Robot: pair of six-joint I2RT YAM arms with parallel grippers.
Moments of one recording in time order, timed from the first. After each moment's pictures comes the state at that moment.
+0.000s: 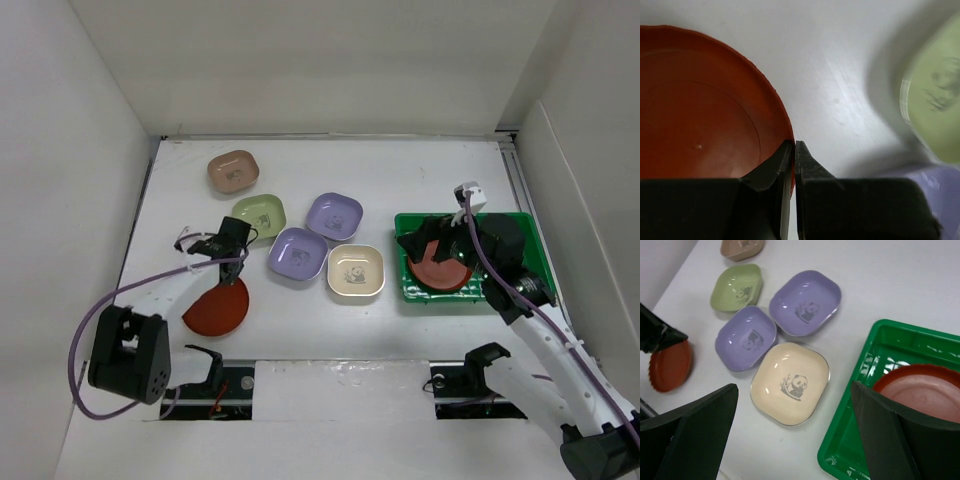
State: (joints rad) left arm -0.30 1.29 0.70 -0.66 -0.50 -1.35; right arm 0.34 0.76 0.75 -0.29 -0.23 0.29
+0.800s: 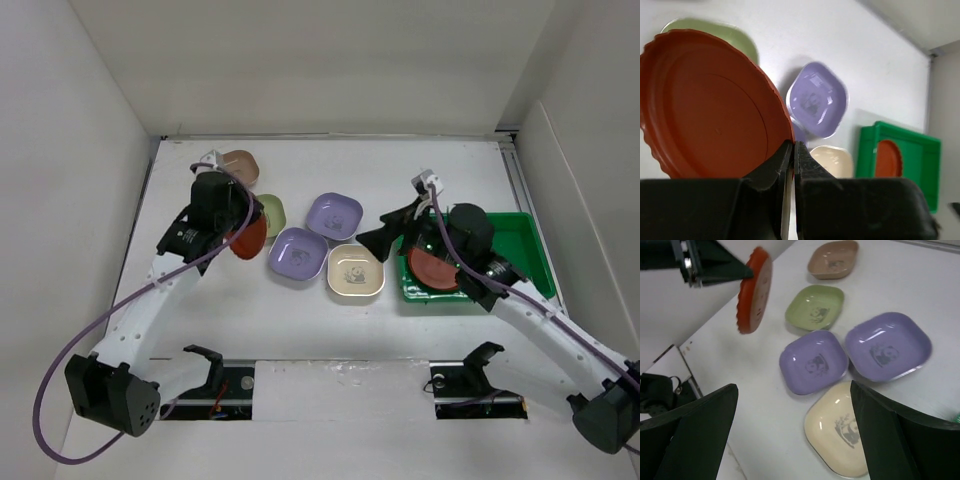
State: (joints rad) left arm -0.33 1.09 1.01 -0.47 -0.08 -0.74; right arm 0.57 0.93 0.81 -0.01 -0.31 0.31
